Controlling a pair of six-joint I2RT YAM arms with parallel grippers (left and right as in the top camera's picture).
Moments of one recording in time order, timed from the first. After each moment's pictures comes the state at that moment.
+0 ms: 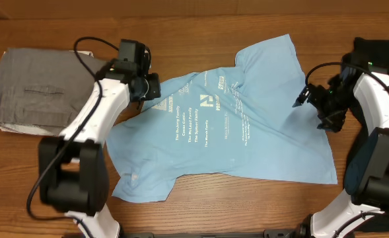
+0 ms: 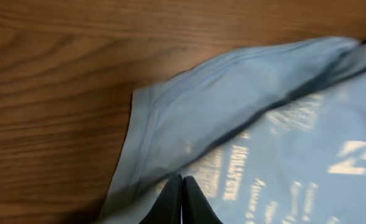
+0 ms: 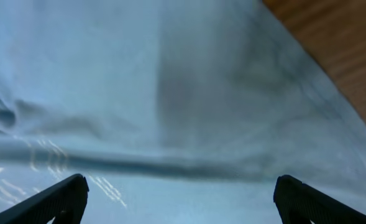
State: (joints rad) left arm -0.17 1.89 1.38 -0.65 0.09 -0.28; right arm -0.25 1.89 1.44 -1.13 -0.26 0.38
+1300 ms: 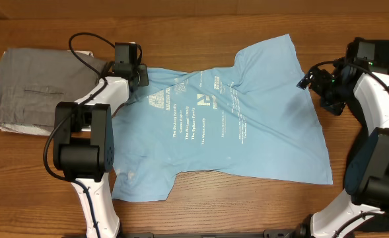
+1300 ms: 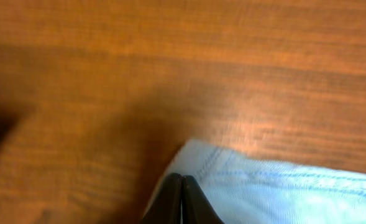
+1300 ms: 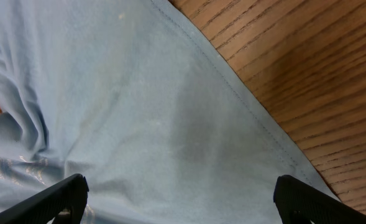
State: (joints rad) left arm -0.08 2.17 1.40 -0.14 -0.13 -0.16; right arm -0.25 1.89 1.44 -0.87 -0.27 0.38
